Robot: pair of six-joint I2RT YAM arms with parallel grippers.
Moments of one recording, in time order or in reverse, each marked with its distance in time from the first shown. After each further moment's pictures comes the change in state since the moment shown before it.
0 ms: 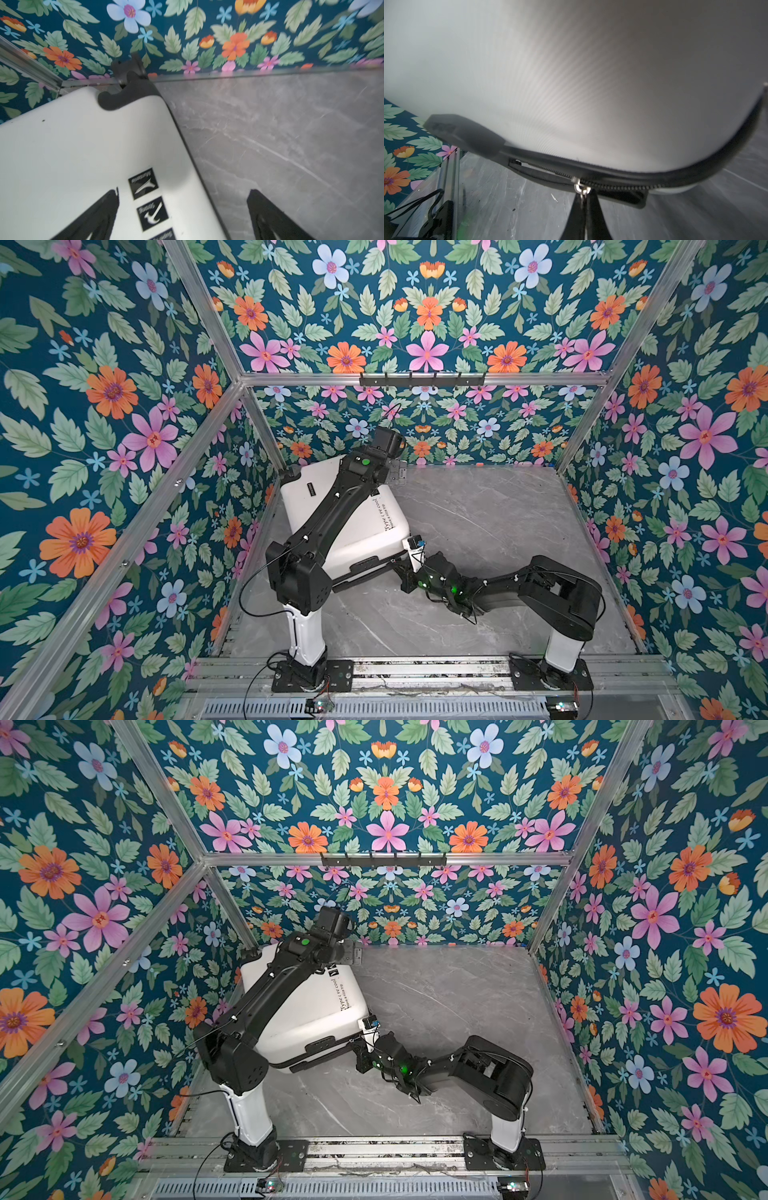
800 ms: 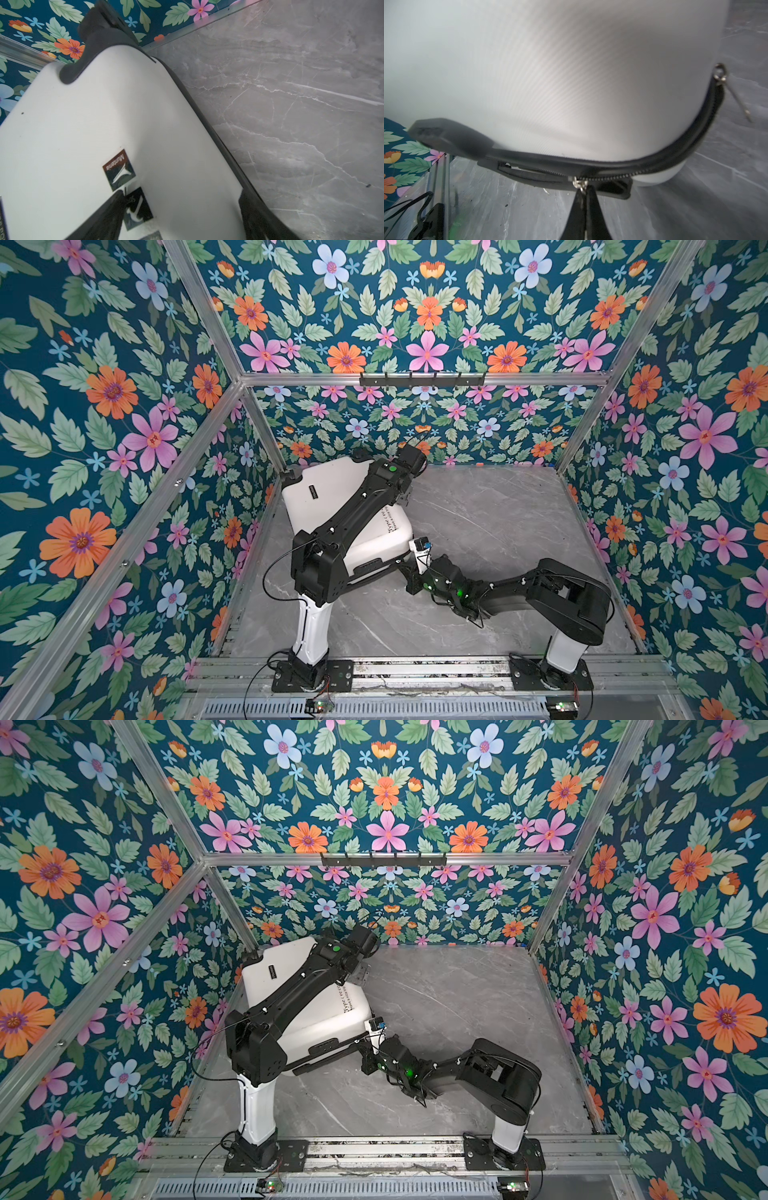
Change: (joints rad) left arm -0.087 0.125 -0.078 -0.069 -0.156 0.073; right arm -0.015 -0.045 -0.052 -0.015 0.063 0.015
